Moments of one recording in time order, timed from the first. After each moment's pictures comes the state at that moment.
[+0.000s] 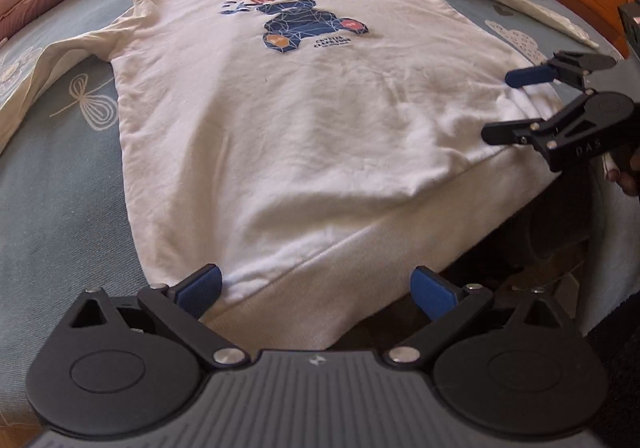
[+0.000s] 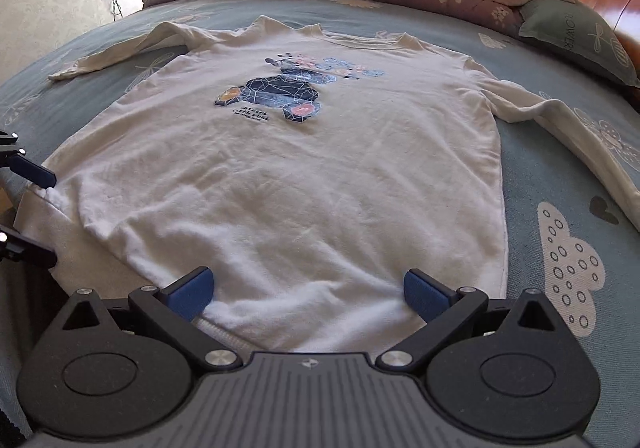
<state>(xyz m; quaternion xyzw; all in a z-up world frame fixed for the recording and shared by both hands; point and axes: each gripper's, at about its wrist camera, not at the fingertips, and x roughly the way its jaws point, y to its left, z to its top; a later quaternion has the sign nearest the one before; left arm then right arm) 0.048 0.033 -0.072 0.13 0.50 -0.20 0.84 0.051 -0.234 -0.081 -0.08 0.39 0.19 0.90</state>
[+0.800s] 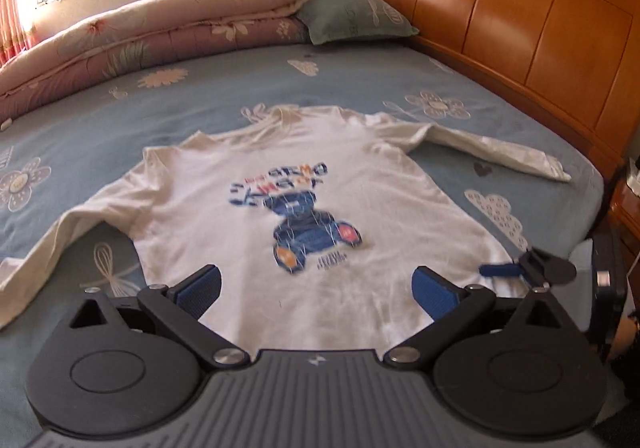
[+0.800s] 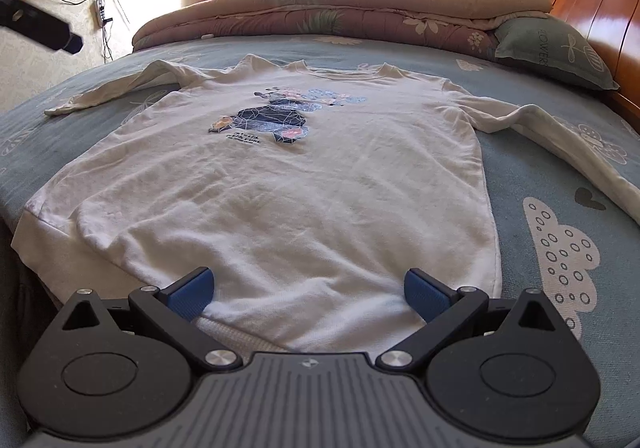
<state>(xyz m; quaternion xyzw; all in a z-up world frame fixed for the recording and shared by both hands) 0.128 0.029 0.052 0.06 0.37 -0.22 0.90 0.029 -0.244 -0.091 -0.04 0.32 0.18 0.93</state>
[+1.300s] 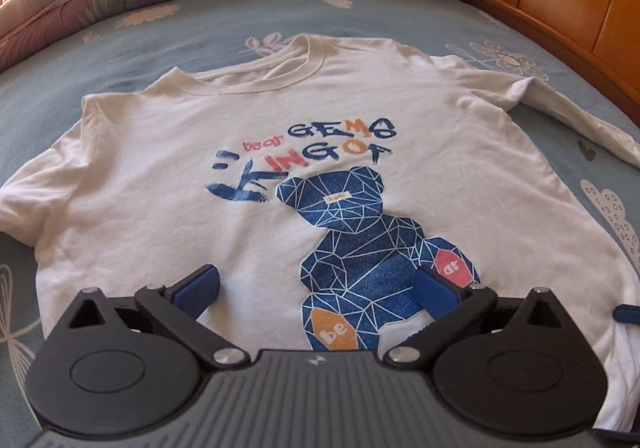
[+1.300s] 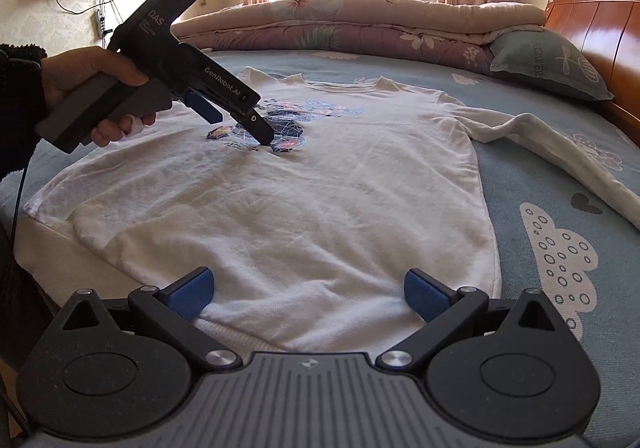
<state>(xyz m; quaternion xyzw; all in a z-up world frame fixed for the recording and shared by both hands) 0.251 -0.009 -0.087 0.08 0.41 -0.21 0.88 0.026 -0.243 -0.097 -0.05 0.30 0.17 0.94</state>
